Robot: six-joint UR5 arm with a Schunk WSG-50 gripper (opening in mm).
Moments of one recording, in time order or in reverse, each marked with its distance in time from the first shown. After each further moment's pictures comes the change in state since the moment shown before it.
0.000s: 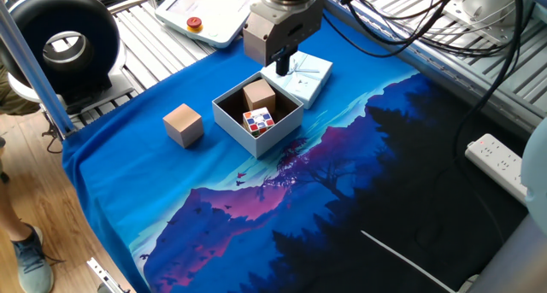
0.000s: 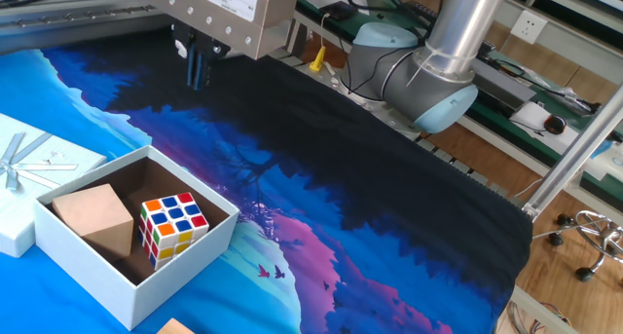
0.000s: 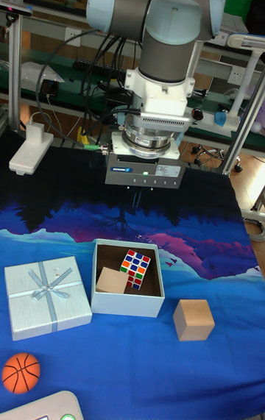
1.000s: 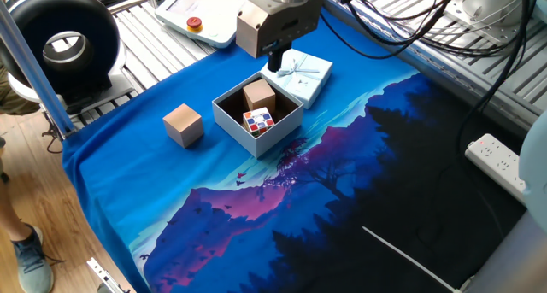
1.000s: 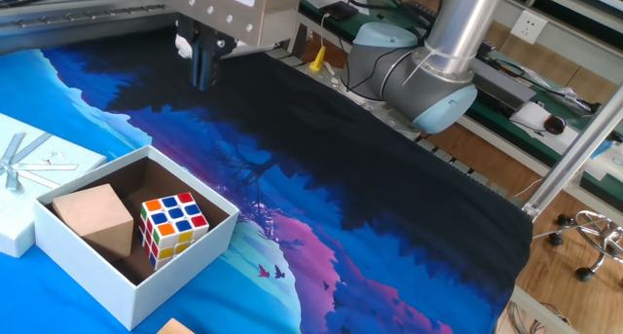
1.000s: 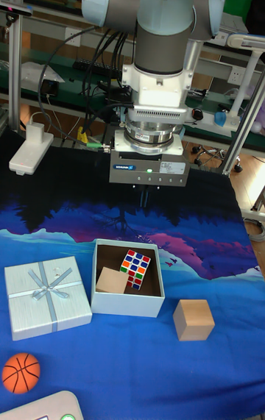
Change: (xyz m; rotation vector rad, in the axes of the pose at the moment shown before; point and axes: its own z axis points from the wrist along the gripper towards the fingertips) arm -0.006 0.014 -0.009 -0.081 -0.021 0.071
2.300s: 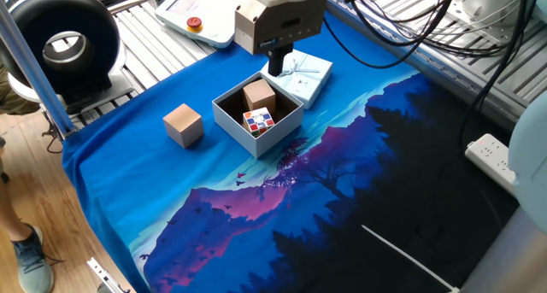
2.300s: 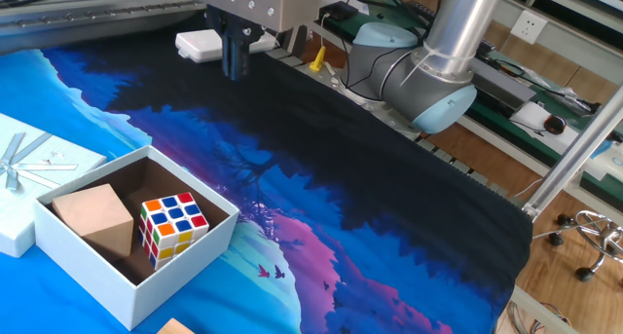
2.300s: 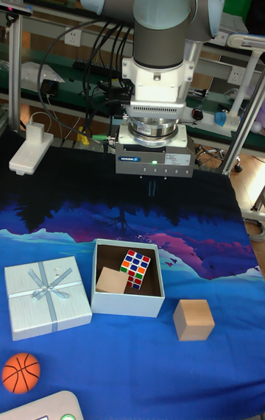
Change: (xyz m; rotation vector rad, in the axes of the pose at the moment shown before) arm 0.019 0.020 -0.015 -0.074 0.072 0.097
